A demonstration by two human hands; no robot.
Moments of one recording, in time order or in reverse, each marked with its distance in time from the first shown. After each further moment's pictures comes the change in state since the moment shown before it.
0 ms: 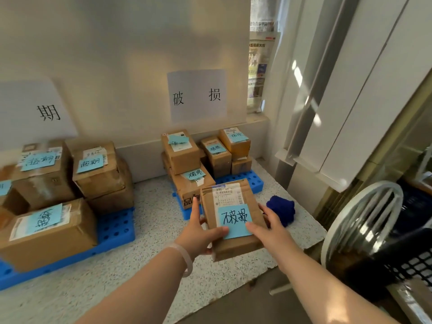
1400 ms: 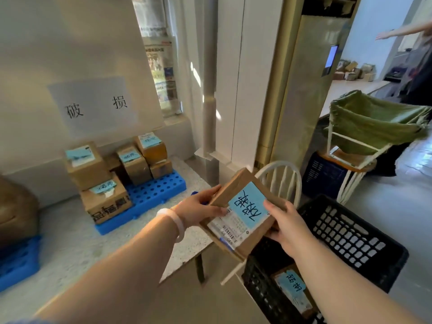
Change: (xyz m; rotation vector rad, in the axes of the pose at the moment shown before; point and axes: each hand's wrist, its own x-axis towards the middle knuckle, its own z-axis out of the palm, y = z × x) left_hand 0.010 0.088 0.264 0.341 -0.422 0.120; right_hand -0.054 0.070 -0.288 0.585 0.304 0.049
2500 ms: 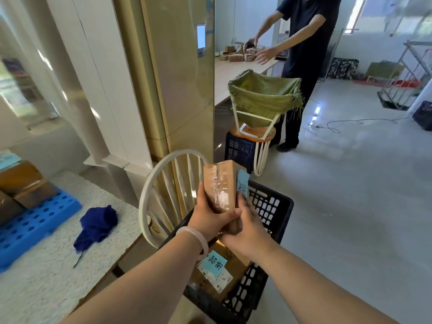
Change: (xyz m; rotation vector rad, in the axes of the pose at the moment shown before) left_hand 0.080 0.036 0.274 -0.042 -0.059 0.191; right_hand -0.032 0.014 -0.177 -0.809 0.115 -0.209
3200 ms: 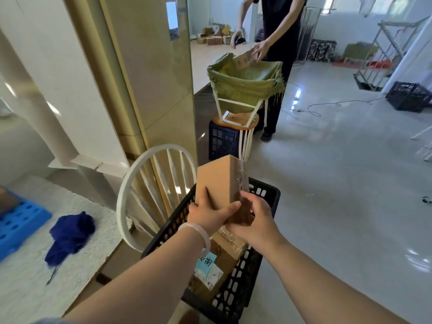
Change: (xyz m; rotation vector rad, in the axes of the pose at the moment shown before) left_hand 0.039 0.001 0.036 0.421 -0.027 -0.242; right_hand 0.007 0.023 -0.032 0.164 0.222 0.137
